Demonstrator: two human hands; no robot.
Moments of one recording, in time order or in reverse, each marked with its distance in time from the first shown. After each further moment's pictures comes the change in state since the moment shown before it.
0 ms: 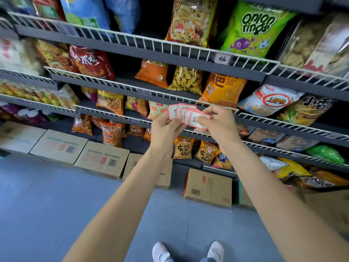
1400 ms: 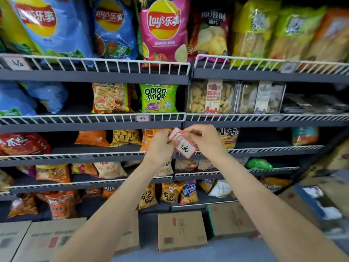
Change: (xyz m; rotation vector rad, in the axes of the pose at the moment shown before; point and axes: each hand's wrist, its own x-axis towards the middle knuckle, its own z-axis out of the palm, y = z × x) left_hand 0.025 0.048 0.190 0.911 -0.368 0.236; right_hand 0.019 -0.028 -0.186 -0.129 0.160 -0.188
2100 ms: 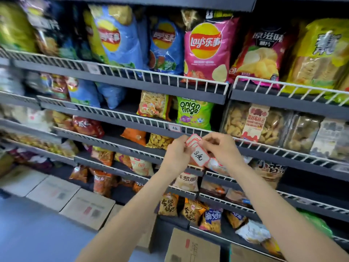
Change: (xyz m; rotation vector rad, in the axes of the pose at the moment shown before) left_hand 0.008 0.023 0.020 0.078 0.273 -0.110; right_hand 0.055 0.012 -0.018 0.167 -0.274 -0.121
